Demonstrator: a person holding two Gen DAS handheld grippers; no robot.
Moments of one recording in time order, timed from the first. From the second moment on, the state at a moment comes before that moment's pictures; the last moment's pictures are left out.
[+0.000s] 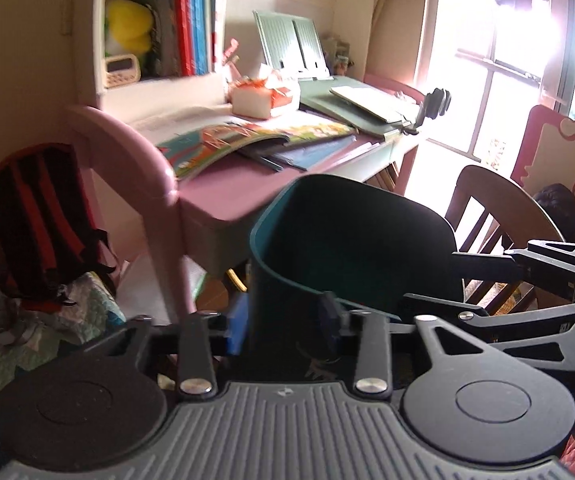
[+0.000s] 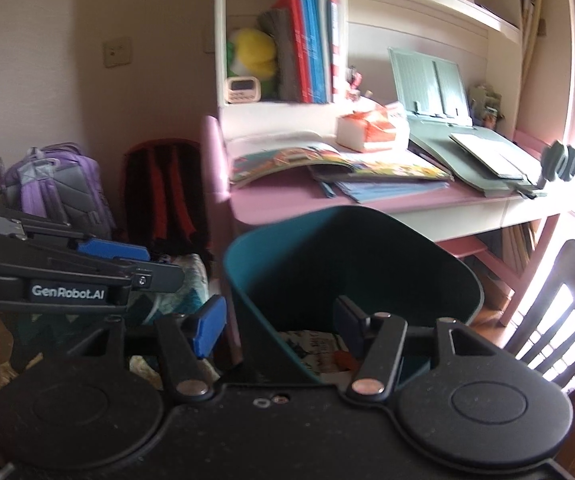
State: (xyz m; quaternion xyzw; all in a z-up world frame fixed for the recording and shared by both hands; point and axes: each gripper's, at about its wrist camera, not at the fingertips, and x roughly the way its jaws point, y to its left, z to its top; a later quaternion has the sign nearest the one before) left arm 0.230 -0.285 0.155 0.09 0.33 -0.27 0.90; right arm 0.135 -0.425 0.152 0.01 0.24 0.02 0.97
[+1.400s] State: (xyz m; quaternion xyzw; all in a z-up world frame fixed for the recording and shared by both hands) left arm 0.179 0.180 -0.001 -0.03 0.38 0.04 0.92; right arm 0.211 -0.046 -0.027 -0.05 0.37 0.34 0.86
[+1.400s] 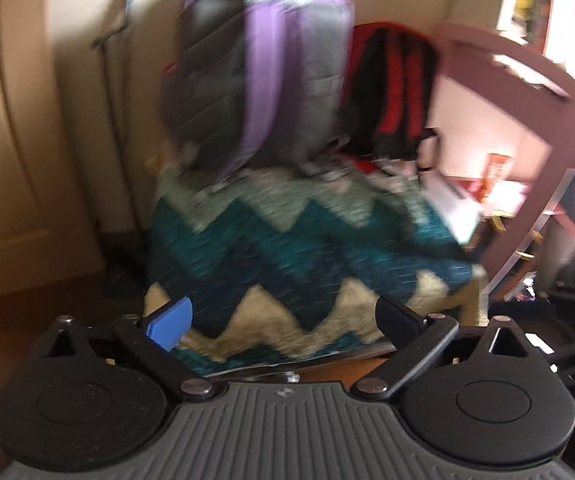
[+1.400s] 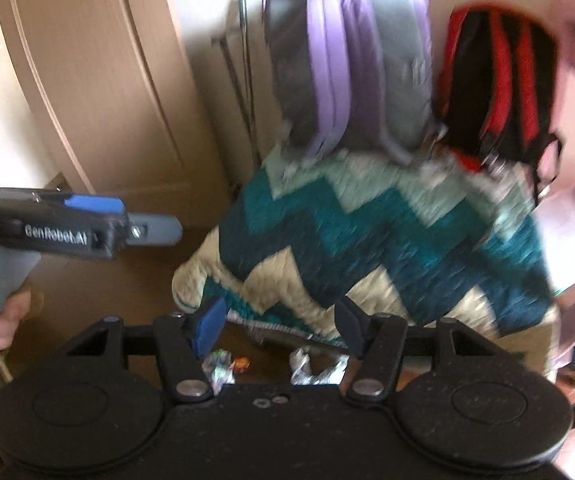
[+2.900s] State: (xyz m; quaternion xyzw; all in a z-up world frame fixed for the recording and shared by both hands) left arm 0.232 0.388 -0.516 -0.17 0.68 0.23 0.68; right arm 0.393 0.045 -0.518 0.14 0.63 0.04 0.76
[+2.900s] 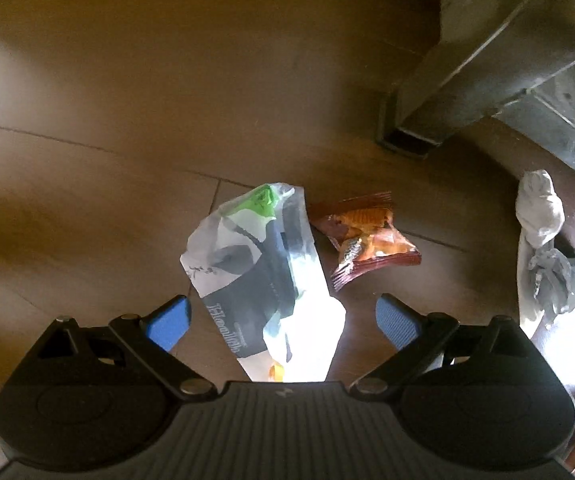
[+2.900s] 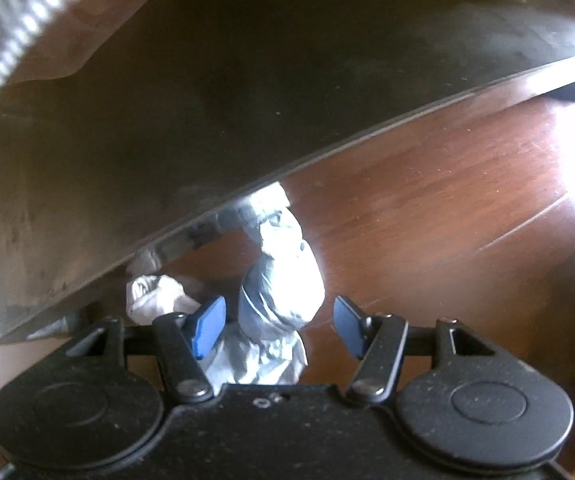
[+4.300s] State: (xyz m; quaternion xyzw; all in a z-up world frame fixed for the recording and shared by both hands) left arm 0.146 0.438 -0.332 -0.26 0.56 0.33 0.71; right arm 0.332 0.028 -0.354 0.03 0.61 0.14 0.78
